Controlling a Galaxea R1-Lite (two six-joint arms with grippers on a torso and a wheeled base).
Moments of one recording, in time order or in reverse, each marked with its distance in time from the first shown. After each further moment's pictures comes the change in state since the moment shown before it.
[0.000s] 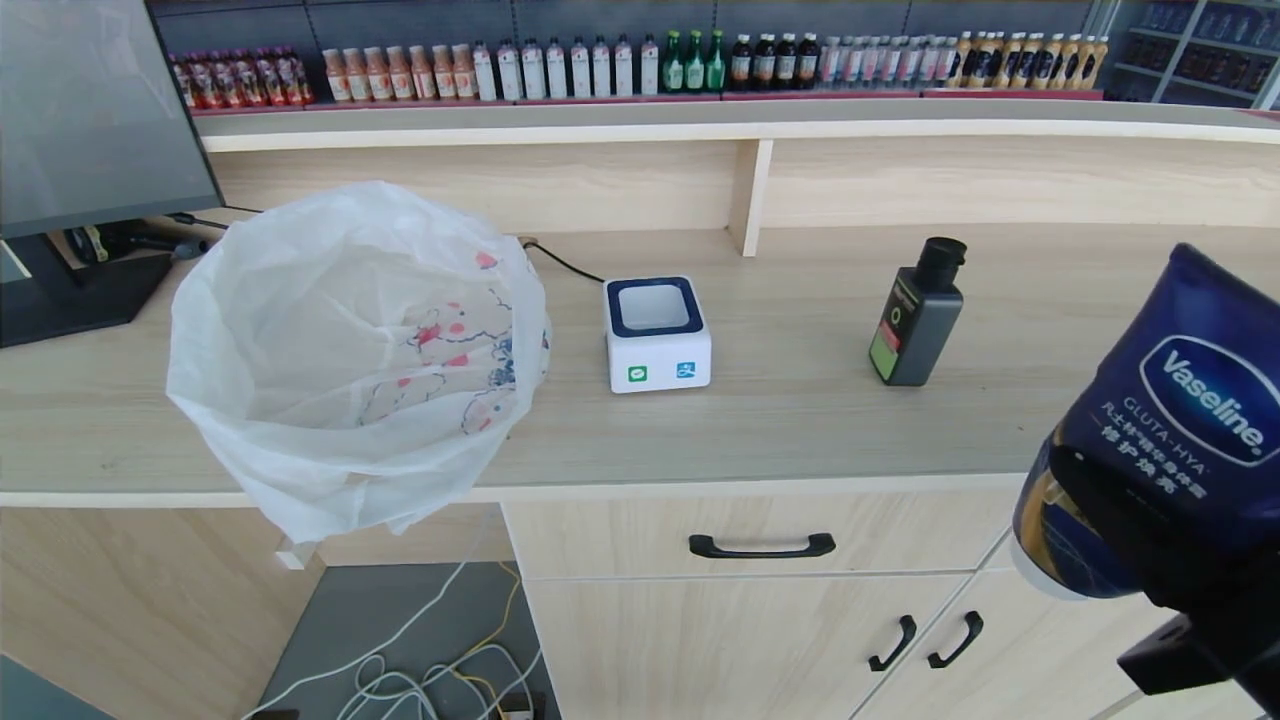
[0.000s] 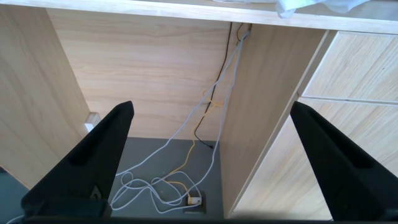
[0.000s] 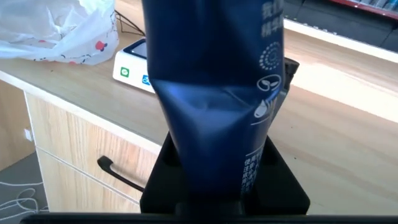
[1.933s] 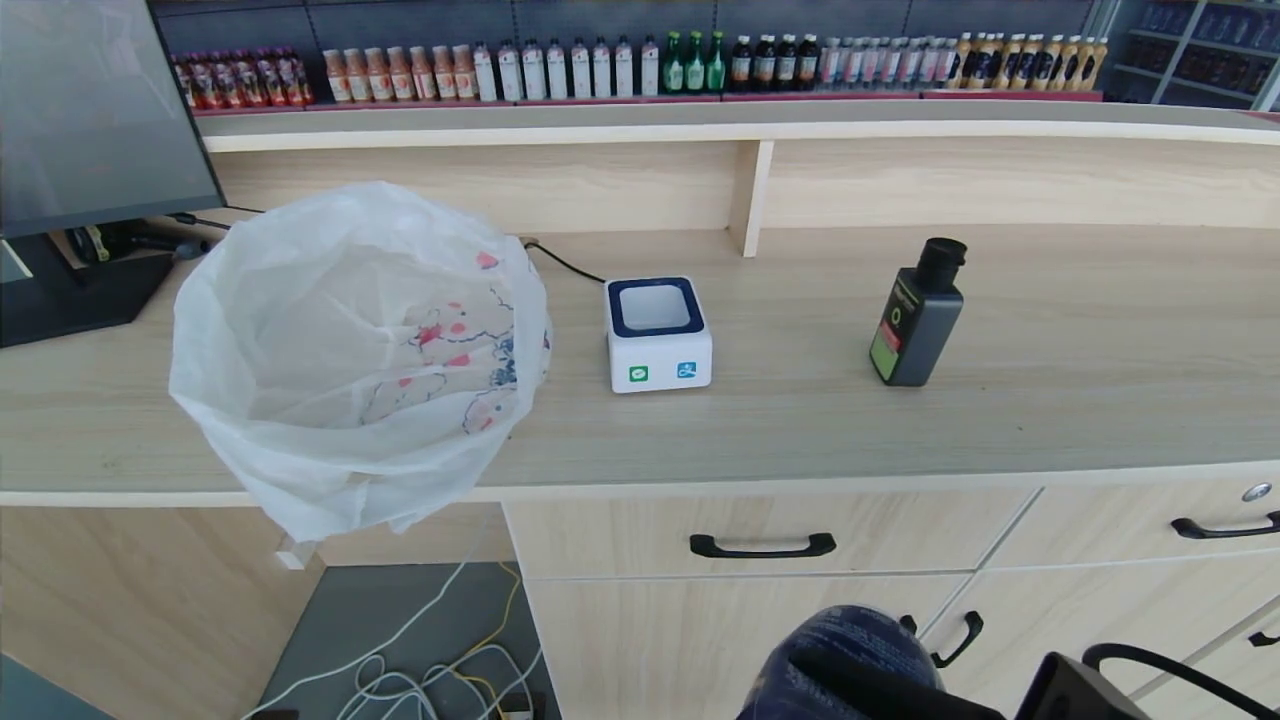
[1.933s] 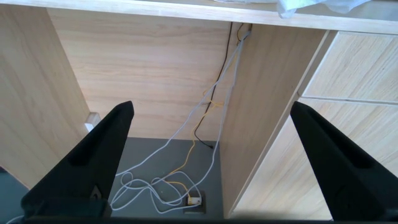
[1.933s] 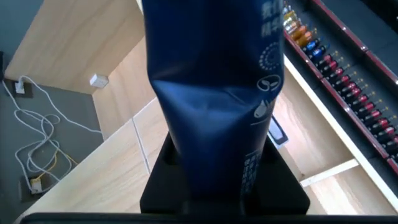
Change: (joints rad) left arm 0.000 0.000 0.000 0.000 0.000 0.000; right arm 0.409 0.271 -0.089 -0.020 0.179 -0.543
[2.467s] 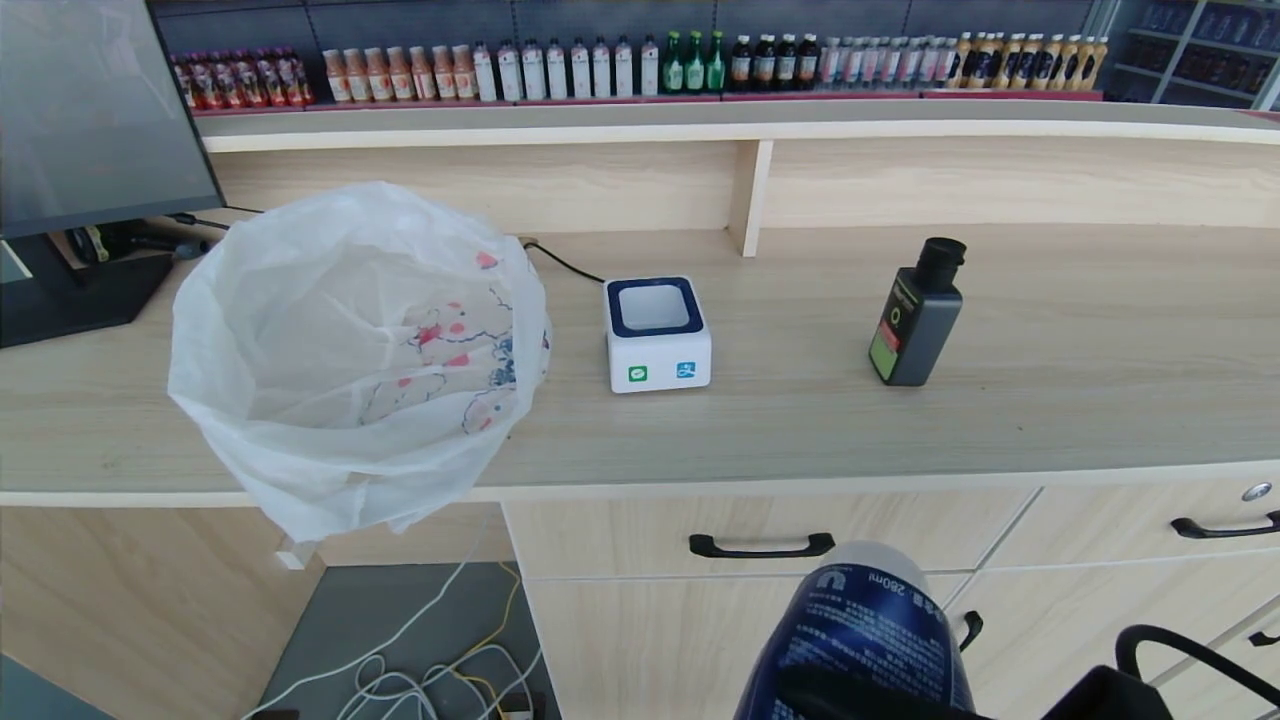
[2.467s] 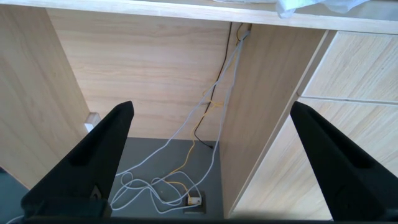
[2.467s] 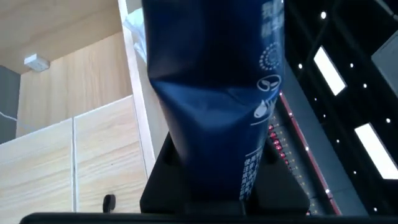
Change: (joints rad) left arm 0.000 0.000 0.000 0.000 0.000 0.000; right arm -0.001 0.011 -0.024 -0.061 0.093 -0.425
